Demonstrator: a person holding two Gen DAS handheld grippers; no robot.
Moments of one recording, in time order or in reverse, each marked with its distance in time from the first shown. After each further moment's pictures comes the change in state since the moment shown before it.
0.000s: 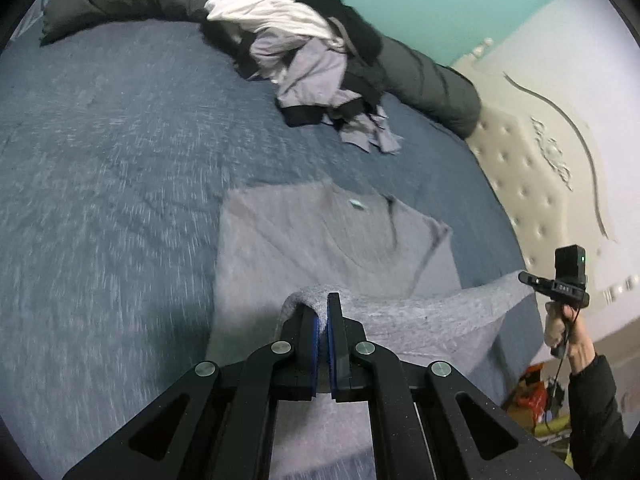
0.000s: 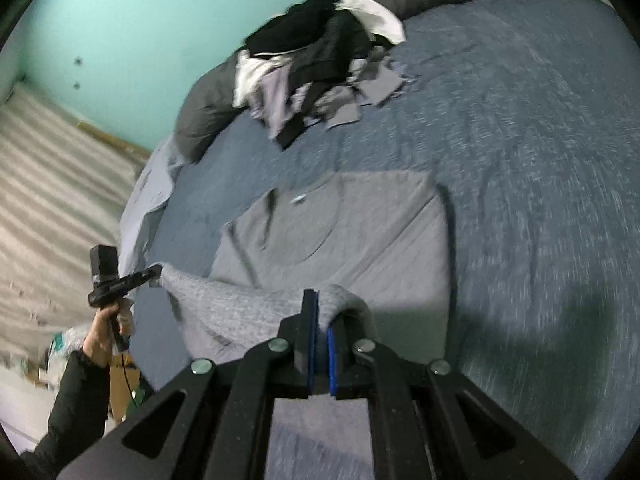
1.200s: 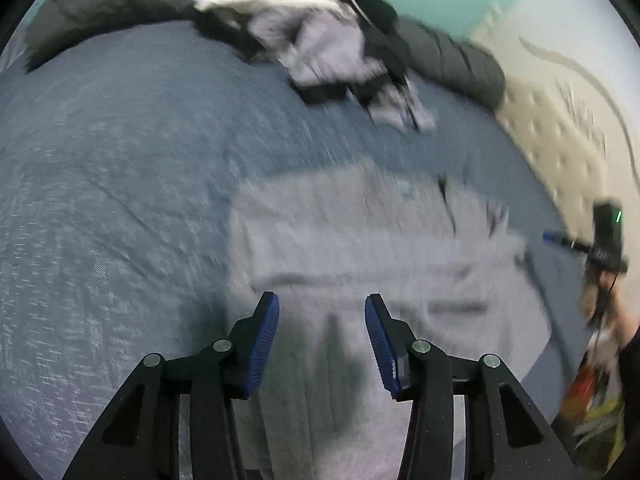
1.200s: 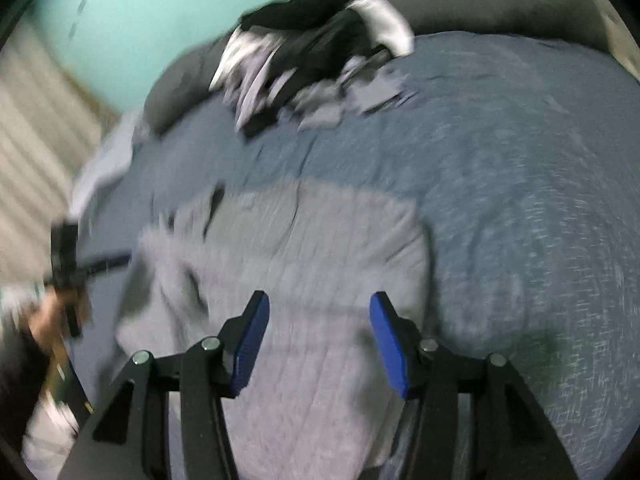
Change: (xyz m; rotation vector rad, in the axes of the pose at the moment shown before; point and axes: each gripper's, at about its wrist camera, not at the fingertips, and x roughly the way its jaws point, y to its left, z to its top) left arm 0.082 0.003 -0.023 0.150 0.038 0.140; right arm 0.058 0.008 -0.005 -0.239 0.005 -0.193
